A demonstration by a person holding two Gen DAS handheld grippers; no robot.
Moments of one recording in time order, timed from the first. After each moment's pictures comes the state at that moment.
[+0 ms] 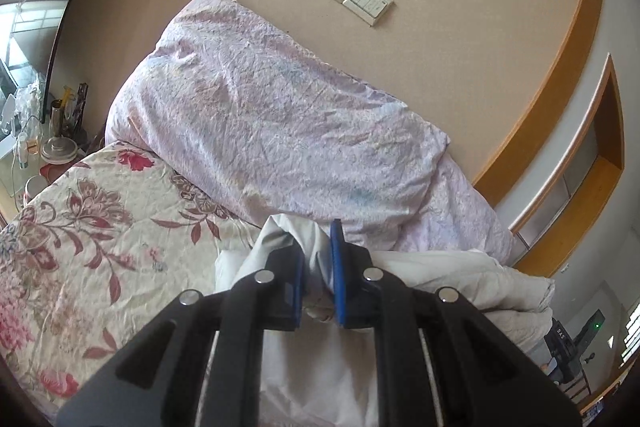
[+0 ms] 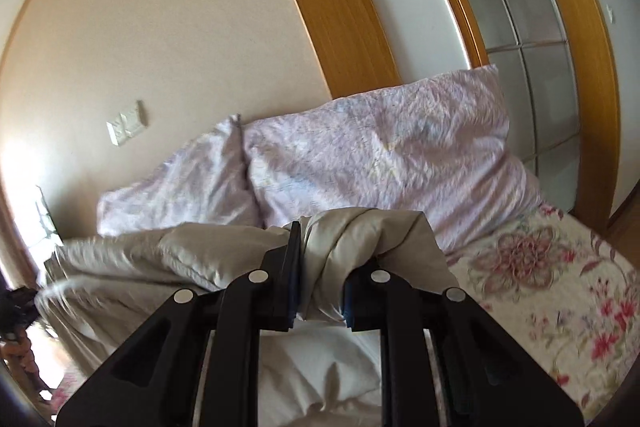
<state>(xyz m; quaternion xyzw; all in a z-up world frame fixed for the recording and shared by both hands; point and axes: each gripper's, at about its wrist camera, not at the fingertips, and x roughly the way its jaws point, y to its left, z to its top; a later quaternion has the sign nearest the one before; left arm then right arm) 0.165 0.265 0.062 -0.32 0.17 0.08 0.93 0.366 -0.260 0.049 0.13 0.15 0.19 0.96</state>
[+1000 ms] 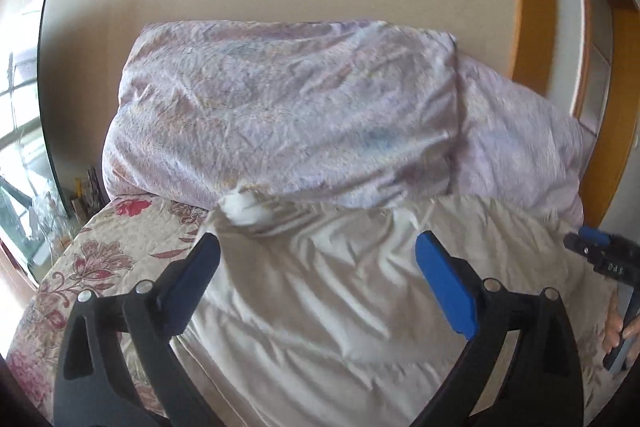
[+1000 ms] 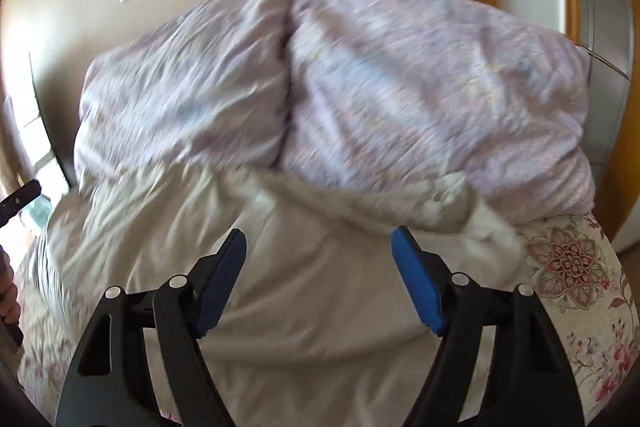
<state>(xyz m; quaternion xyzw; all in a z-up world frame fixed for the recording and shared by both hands) 0.244 0.162 0.015 -0.08 0.23 0.14 0.96 0.396 -0.133 -0.014 -0.05 0.28 0.25 0.92</state>
